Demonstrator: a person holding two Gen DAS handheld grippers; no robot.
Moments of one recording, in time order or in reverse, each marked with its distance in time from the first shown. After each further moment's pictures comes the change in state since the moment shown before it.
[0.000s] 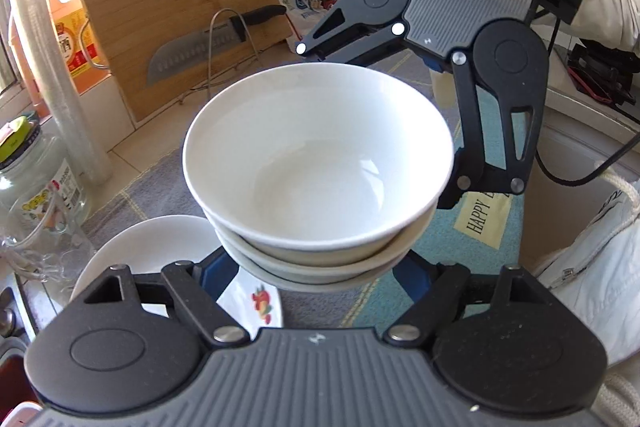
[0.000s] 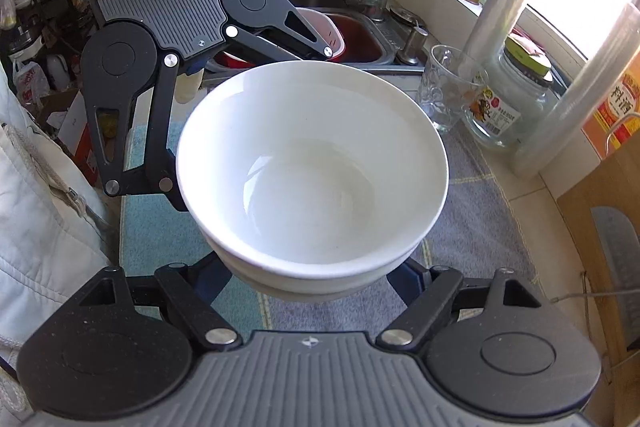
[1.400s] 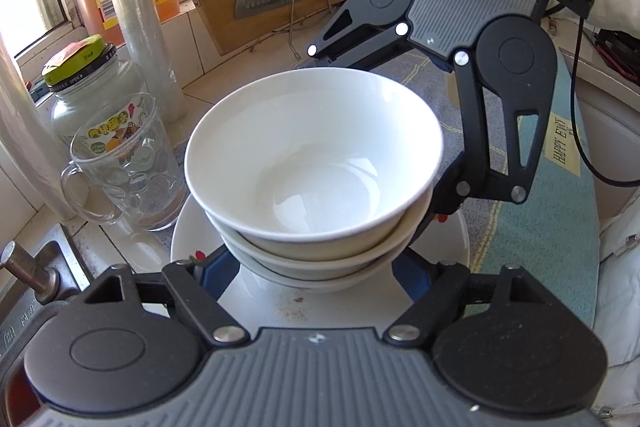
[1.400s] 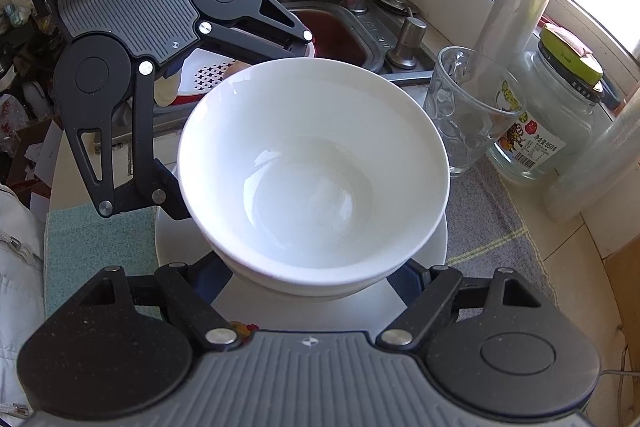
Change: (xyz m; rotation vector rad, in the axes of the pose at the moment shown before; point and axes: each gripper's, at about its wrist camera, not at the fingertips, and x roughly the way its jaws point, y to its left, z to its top) left arm 0.001 0.098 -0.049 -0.010 0.057 0.032; right arm 0.103 -0.041 0.061 0.118 0.036 0.018
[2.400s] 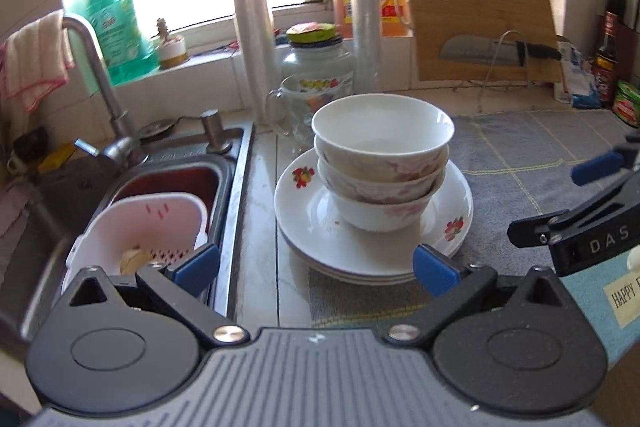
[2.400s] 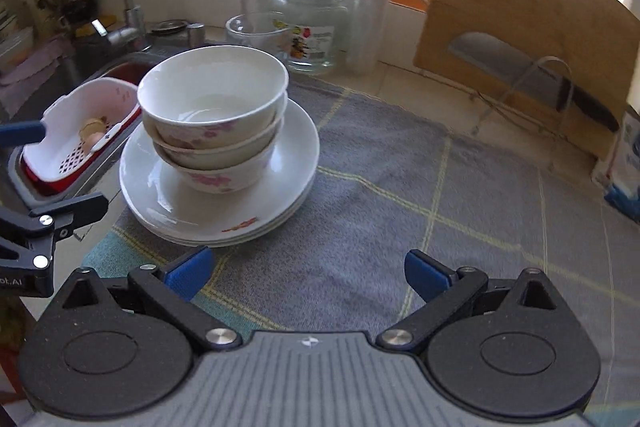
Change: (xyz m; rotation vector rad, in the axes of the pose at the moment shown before) left arm -0.071 -0.118 -0.012 -0.652 -0.039 0.659; right arm -0.076 0.086 -0.079 0.806 -0.076 -0.524
